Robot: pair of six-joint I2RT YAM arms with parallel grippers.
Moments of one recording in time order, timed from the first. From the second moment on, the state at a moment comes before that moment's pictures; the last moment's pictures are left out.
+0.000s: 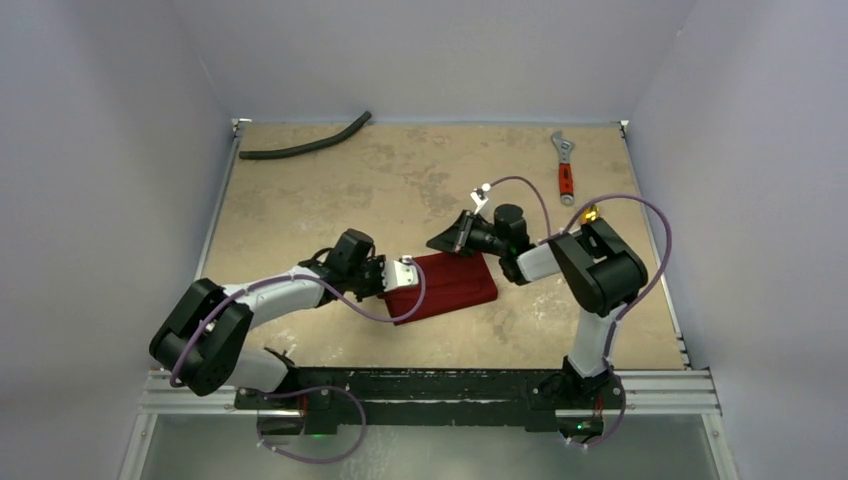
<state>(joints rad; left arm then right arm) -0.59 1.39 0.58 -0.11 0.28 0.78 0.49 1.91 0.70 0.90 -0.65 1.03</state>
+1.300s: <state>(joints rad) -0.64 1.19 0.80 -0.50 0.26 1.12 0.56 1.66 0.73 0.51 -0.41 0.65</state>
